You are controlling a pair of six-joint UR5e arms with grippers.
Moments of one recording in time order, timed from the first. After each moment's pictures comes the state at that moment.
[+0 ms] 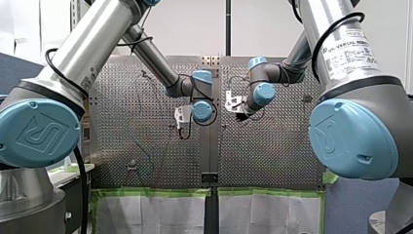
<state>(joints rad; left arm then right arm) -0.60 -2.09 -1.66 -2.54 -2.16 -1.67 2.08 -1.14 1.64 -0.21 1.49 1.62</state>
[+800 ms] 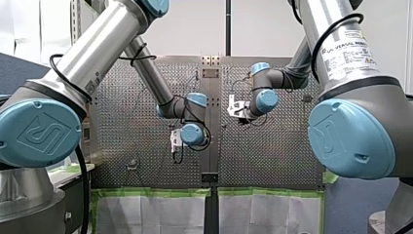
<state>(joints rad) -0.59 -2.16 -1.82 -2.47 -2.02 -1.69 2.06 -1.14 1.70 -0.31 1.49 1.65</state>
